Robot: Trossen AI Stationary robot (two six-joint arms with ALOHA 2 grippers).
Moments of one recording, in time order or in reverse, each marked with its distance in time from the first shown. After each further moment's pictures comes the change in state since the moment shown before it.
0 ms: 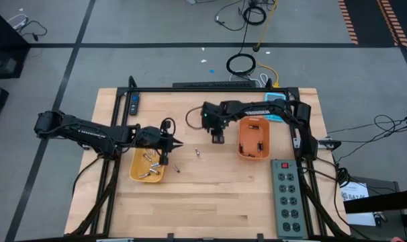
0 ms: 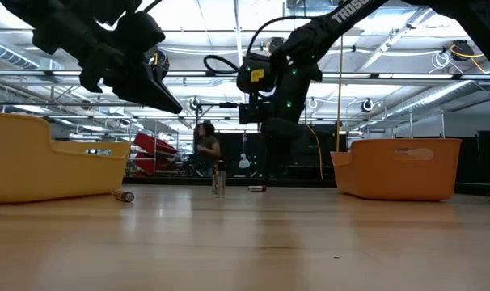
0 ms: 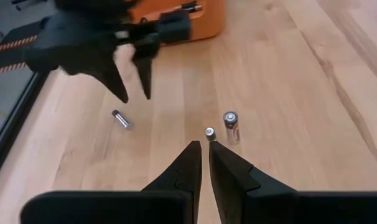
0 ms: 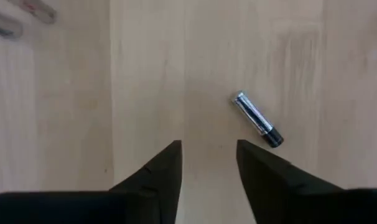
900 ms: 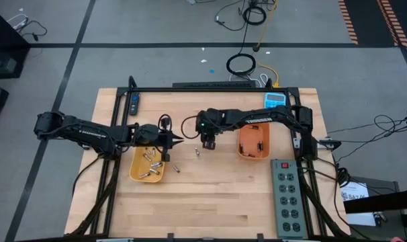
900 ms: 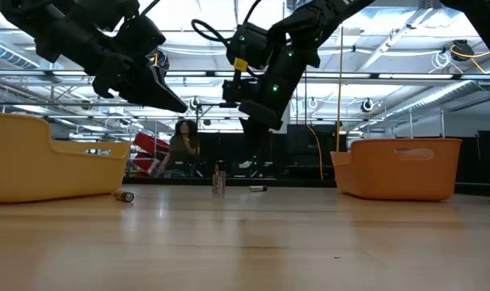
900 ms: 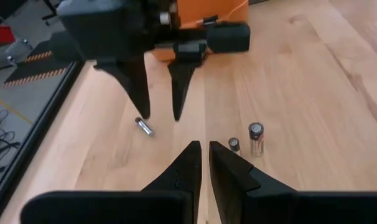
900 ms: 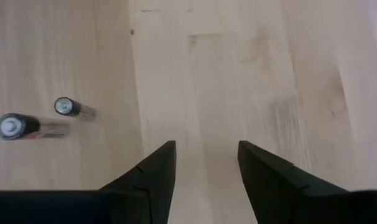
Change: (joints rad) left arm 0.038 0.000 -0.051 0.129 -0.022 0.024; right arm 0.107 -0.031 0.000 0.147 0.125 0.217
